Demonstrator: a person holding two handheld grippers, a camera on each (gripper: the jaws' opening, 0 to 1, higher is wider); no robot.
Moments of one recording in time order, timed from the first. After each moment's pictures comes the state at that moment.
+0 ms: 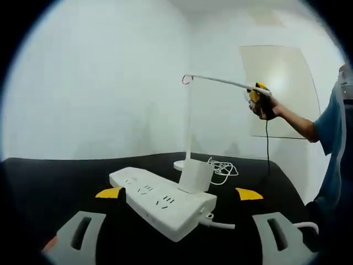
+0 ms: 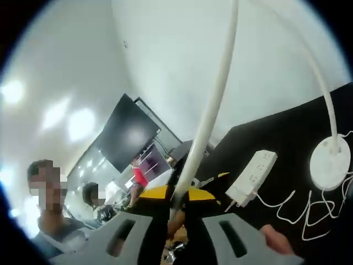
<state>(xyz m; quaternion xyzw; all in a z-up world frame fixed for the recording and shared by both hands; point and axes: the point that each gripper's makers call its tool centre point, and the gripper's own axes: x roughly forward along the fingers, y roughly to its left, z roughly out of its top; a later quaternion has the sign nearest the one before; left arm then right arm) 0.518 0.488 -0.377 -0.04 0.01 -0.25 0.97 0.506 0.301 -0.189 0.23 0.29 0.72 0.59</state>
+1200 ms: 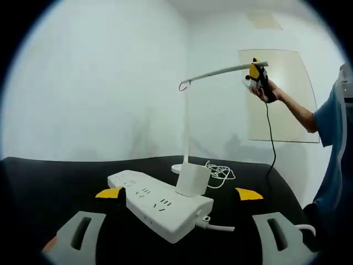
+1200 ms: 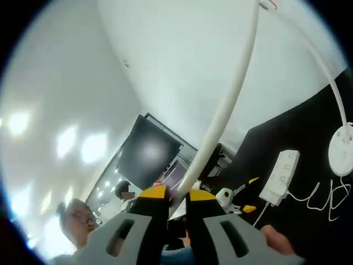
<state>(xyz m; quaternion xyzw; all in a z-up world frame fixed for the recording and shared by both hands) 0.523 0.508 -0.375 -0.05 -0.01 -0.26 0.97 0.487 0.305 -0.099 0.31 0.31 0.72 0.54</state>
